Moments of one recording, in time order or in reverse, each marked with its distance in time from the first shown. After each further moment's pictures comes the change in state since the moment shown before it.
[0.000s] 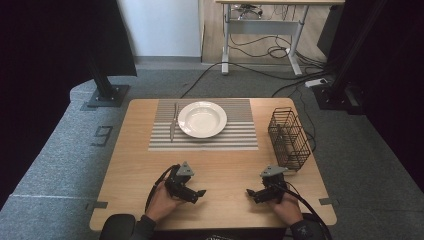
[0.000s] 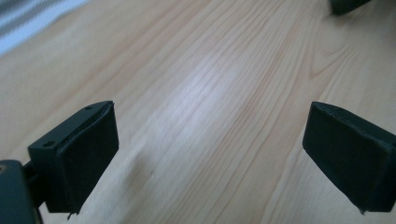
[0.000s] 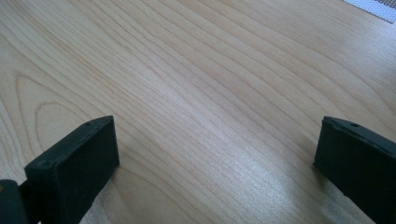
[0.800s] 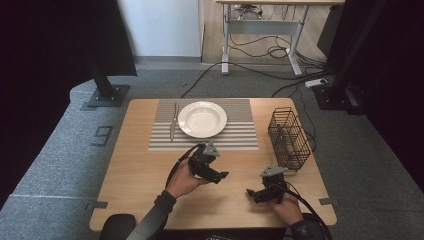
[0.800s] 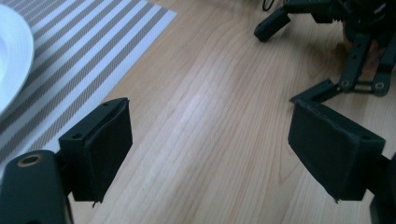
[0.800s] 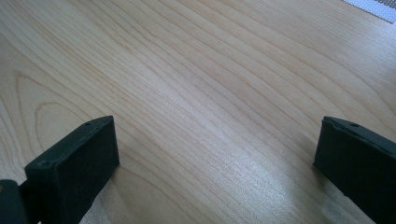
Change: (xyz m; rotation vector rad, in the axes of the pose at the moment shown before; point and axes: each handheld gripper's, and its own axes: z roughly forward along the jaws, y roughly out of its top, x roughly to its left) left arm -0.014 0.096 0.015 0.008 -0.027 0.125; right arm 0.000 0.000 0.000 -0.002 -0.001 -0.001
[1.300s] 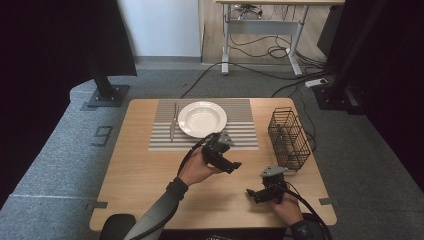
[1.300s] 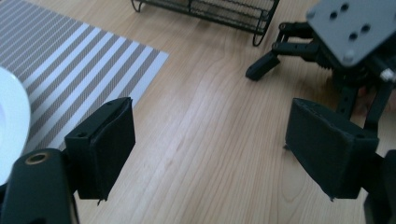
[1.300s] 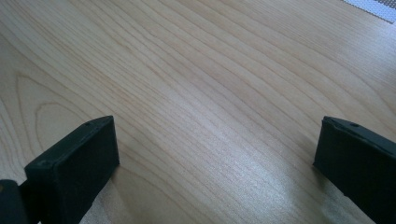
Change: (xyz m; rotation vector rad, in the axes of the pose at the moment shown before) left arm -0.001 0.055 0.012 -0.002 -0.027 0.056; right arm 0.000 0.000 0.000 0.002 0.001 -0.002
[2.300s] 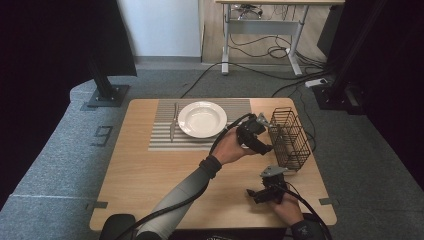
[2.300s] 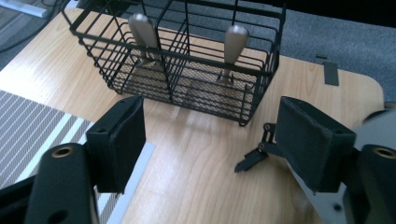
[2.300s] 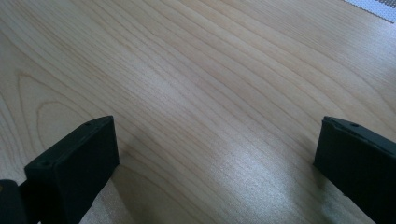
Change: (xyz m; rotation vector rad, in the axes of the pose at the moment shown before) left arm -0.007 0.103 0.042 -0.017 -0.047 0.082; right arm 0.000 0.000 0.000 0.001 0.003 0.000
